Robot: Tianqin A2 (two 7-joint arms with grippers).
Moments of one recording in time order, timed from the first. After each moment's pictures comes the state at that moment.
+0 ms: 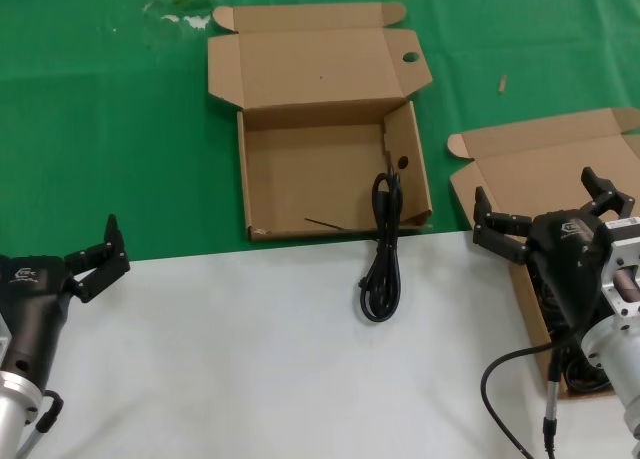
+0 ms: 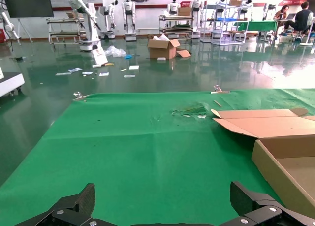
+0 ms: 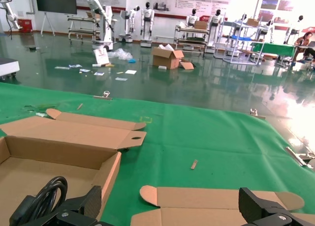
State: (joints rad) left arm 0.00 -0.30 1.60 -1.60 -1.80 0.00 0.00; right arm 0.02 0.30 -1.60 1.58 1.80 -0.02 -0.04
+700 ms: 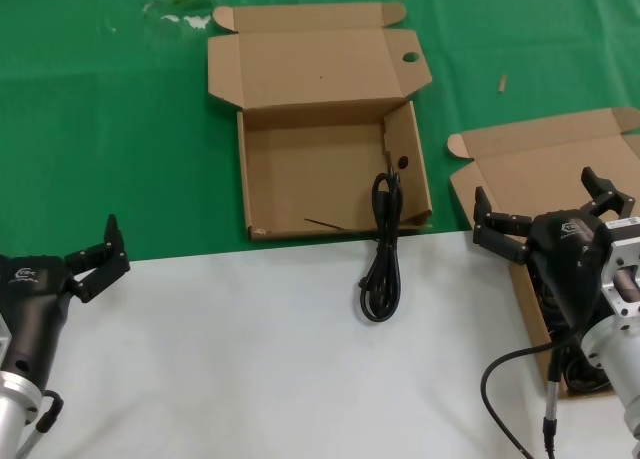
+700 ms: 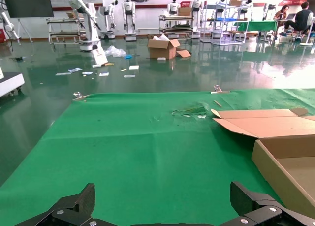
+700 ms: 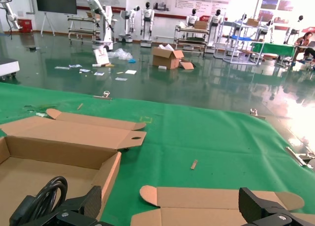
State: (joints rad) left arm 0.00 -0.30 1.60 -1.60 -1.80 0.00 0.00; right arm 0.02 0.30 -1.60 1.58 1.80 -0.02 -0.04
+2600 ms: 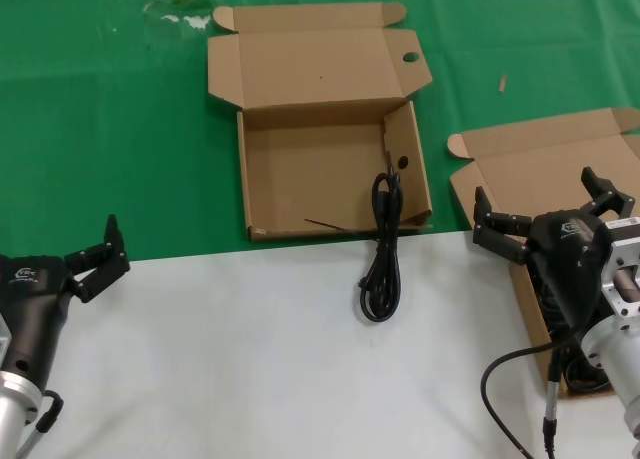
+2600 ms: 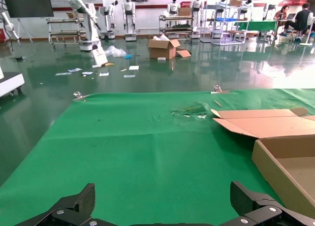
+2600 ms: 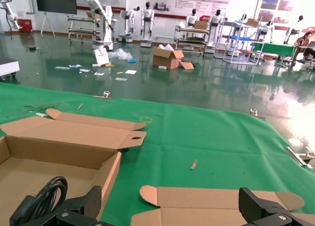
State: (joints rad) left arm 0.00 -0.30 1.60 -1.60 -1.80 0.00 0.00; right arm 0.02 0.30 -1.60 1.58 1.80 -0.02 -0.04
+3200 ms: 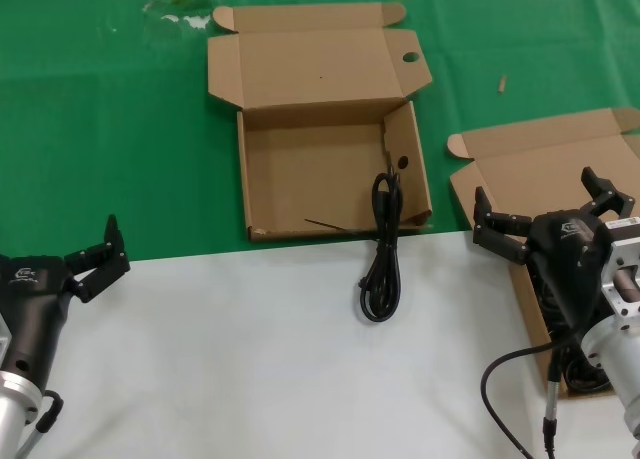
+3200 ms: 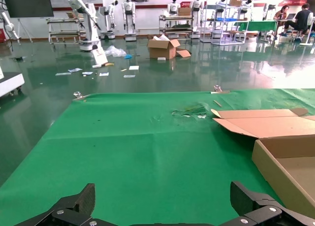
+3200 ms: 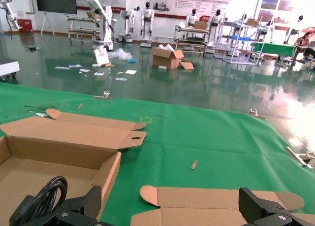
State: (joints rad) left arm 0.00 -0.30 1.60 -1.60 -1.80 0.00 0.00; right arm 0.02 0.30 -1.60 1.58 1.80 -0.02 -0.04
